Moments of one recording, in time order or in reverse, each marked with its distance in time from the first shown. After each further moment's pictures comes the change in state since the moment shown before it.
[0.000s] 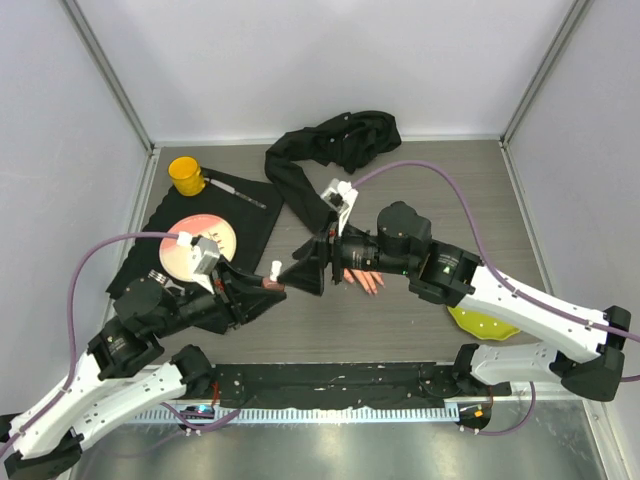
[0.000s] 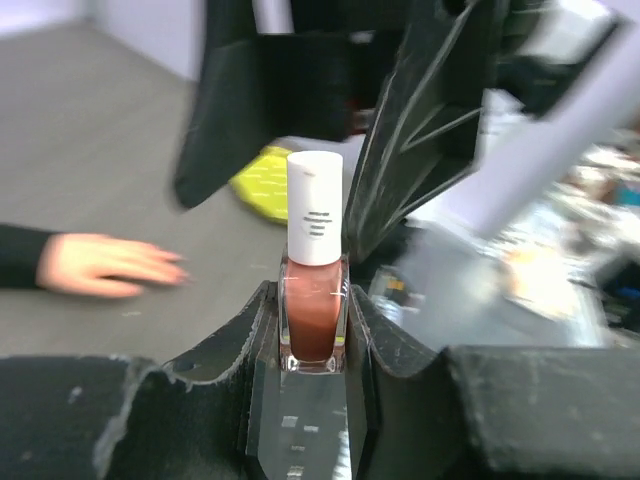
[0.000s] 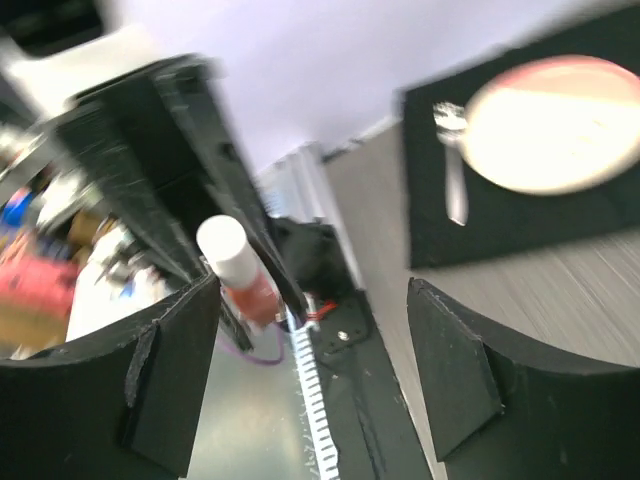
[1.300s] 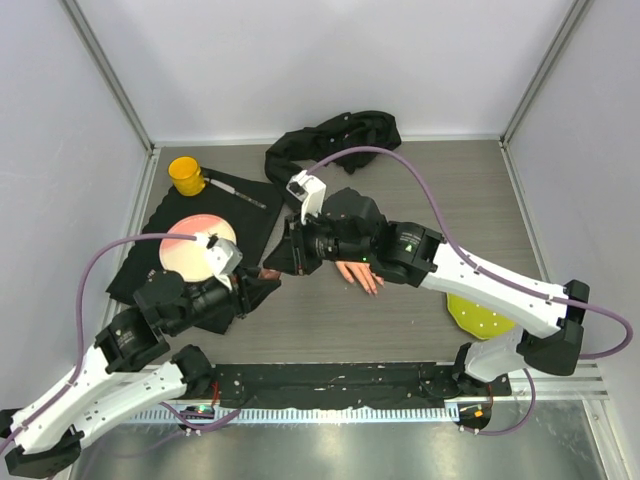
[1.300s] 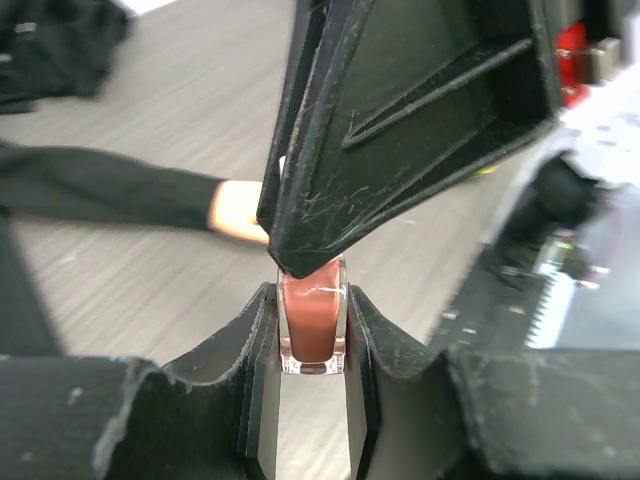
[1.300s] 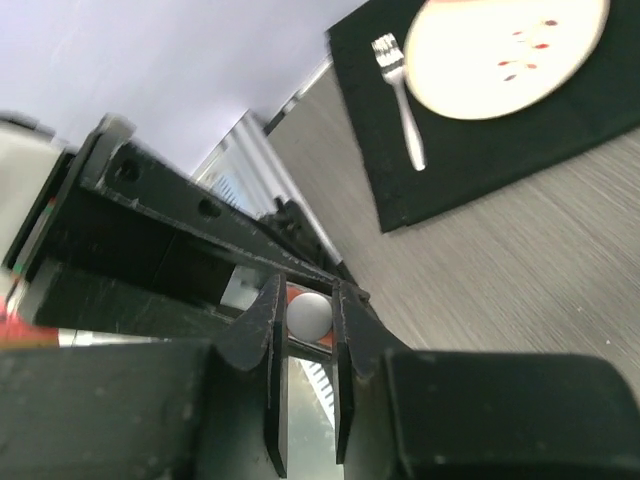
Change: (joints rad) left arm 0.008 0.066 0.004 -0.149 -0.304 0.304; right arm 0.068 0.245 0.328 -0.392 0.329 0.148
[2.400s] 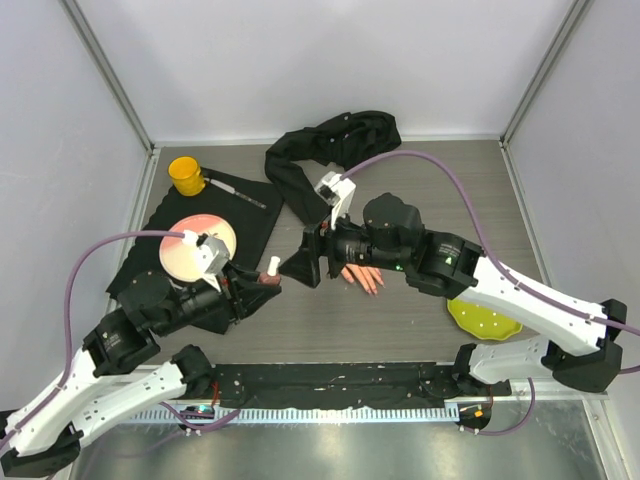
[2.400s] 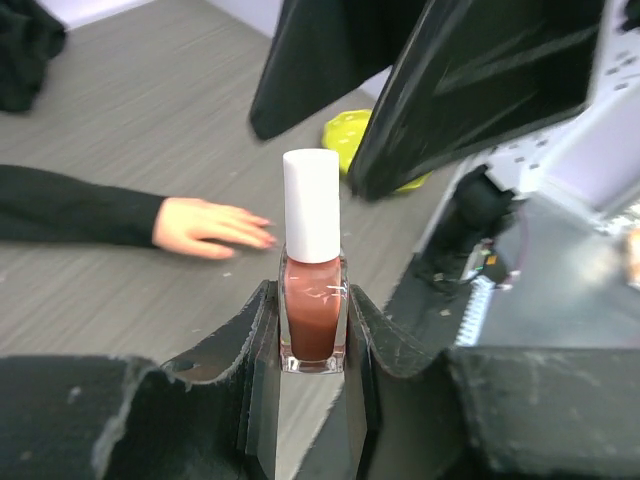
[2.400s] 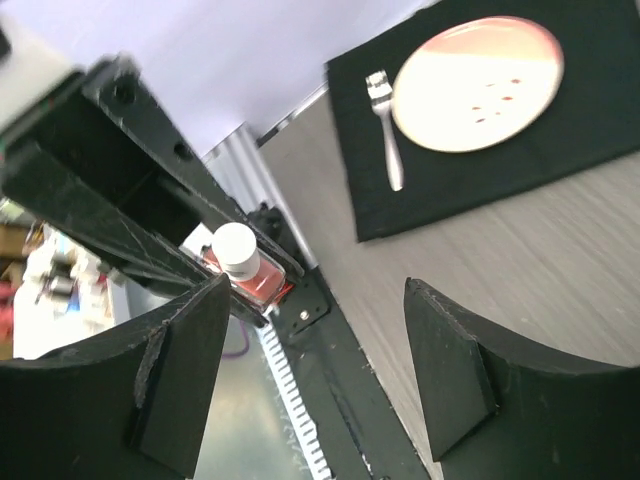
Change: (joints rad) left arm -0.006 -0.018 0.069 -0.023 0.126 -0.122; right arm -0.012 -0.187 -0.133 0.053 -0.046 -0.150
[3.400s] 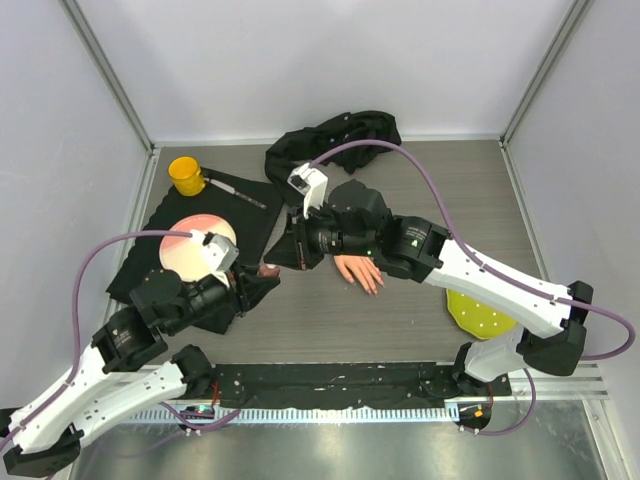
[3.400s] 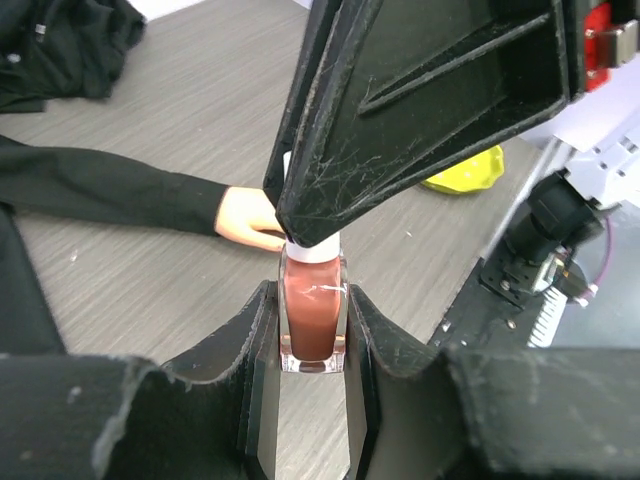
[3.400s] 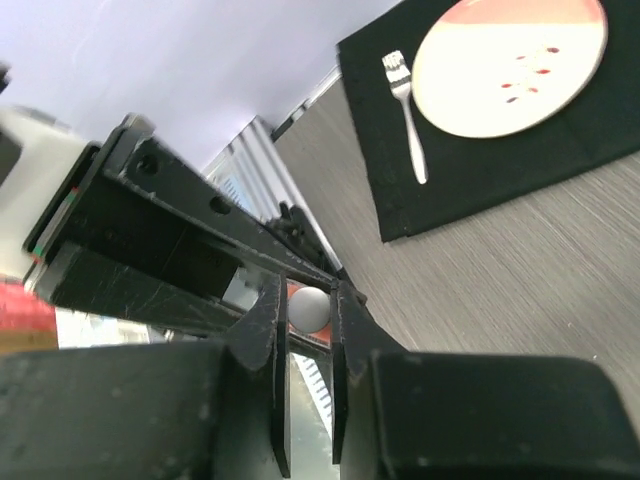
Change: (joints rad) left arm 0.000 0.022 -0.041 0.018 -0.141 0.081; right arm -0.006 0.183 0.176 -0.076 0.004 0.116
